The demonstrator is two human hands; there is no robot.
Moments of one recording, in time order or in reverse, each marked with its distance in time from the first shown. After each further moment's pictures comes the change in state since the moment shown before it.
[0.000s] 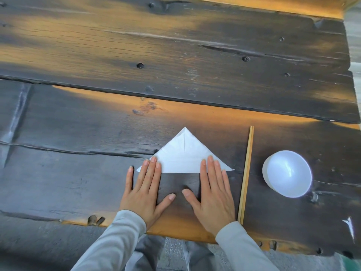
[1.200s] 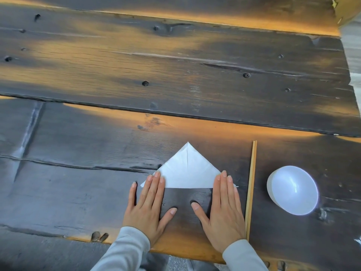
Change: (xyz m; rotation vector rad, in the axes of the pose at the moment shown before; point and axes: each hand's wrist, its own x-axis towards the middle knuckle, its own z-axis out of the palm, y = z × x) left_hand 0.000 -0.001 -0.006 0.016 0.007 -0.016; right_hand -0.001 0.006 0.000 -0.054 -0.022 0.145
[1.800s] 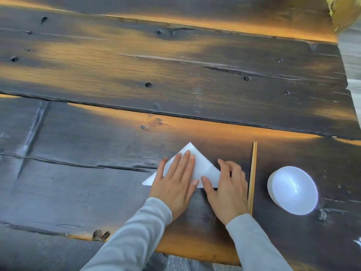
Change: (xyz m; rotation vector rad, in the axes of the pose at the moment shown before) left_hand 0.064 0.044 -0.050 -0.011 0.083 0.170; right_hand 0.047 -0.017 -0.055 0.205 0.051 0.158
